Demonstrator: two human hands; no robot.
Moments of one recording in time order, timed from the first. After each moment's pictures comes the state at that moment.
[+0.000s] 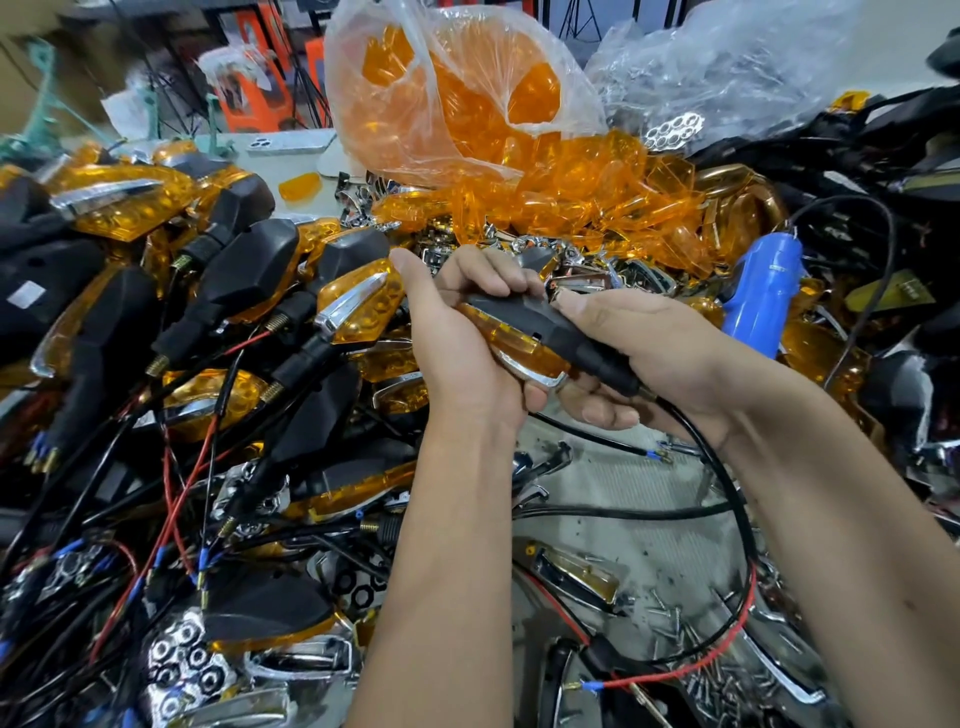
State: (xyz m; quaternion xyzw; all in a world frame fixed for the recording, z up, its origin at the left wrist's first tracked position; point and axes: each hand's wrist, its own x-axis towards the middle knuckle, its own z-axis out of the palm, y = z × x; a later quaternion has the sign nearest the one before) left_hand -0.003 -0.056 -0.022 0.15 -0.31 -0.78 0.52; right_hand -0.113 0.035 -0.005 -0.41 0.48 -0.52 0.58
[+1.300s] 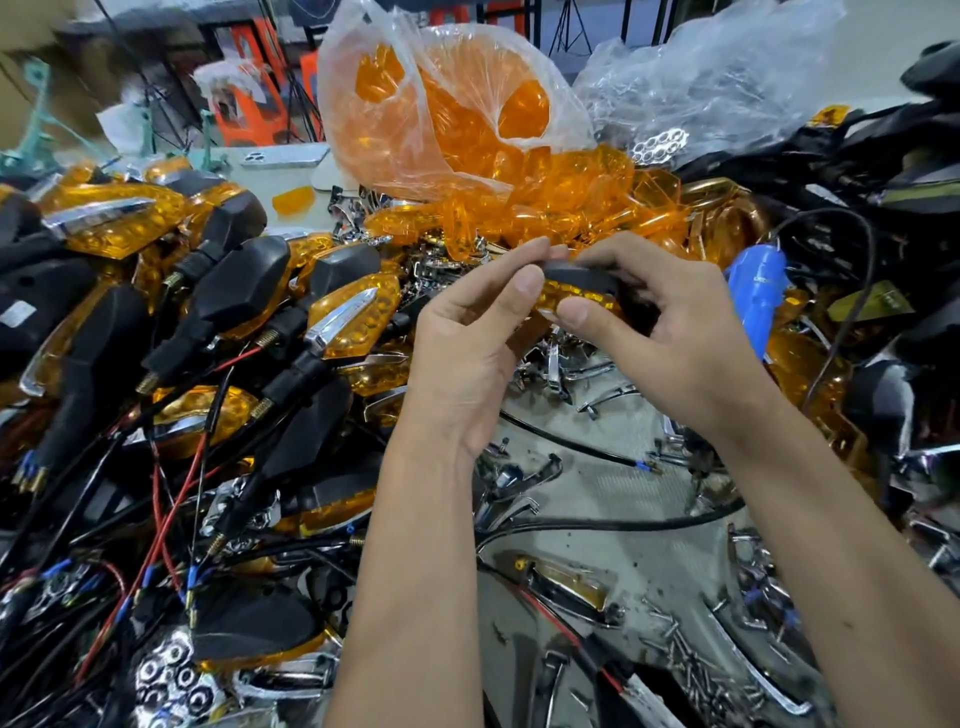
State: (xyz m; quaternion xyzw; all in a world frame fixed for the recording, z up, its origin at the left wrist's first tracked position) left_hand 0.012 -0.056 -0.022 0.15 -0.48 -0.75 0.44; right_hand -0.136 0.036 -0.012 -0.60 0.62 -0.50 0.06
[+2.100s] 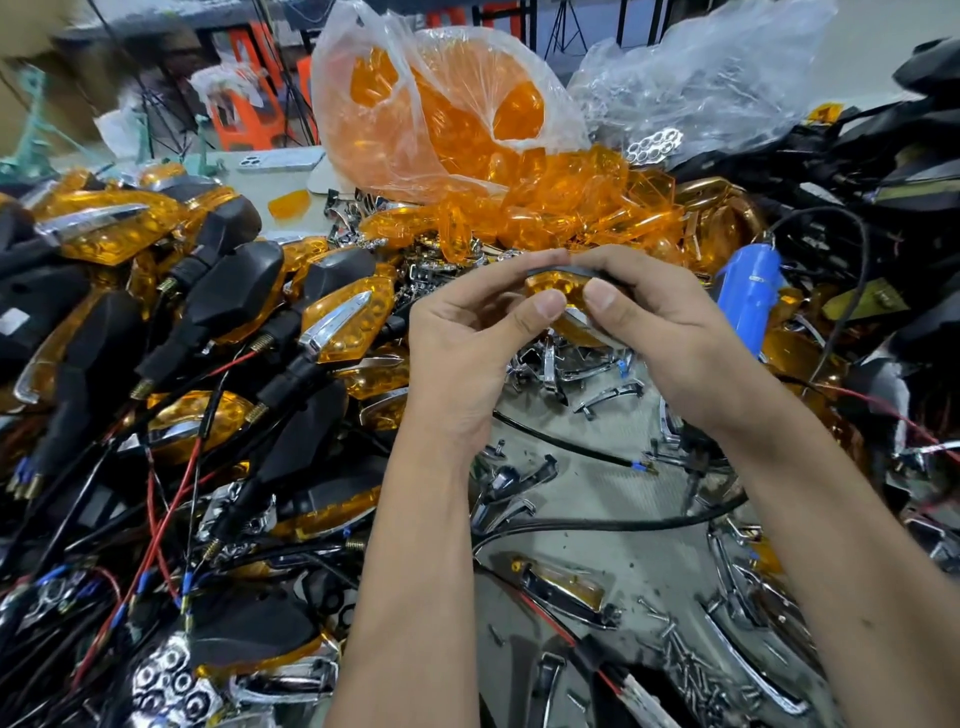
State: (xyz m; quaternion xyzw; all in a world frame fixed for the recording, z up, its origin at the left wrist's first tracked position) left_hand 0.010 -0.058 -0.026 0.13 -0.59 -0.65 0.47; right_hand -0.142 0.036 -0.012 -0.59 0.56 -0.53 0.24
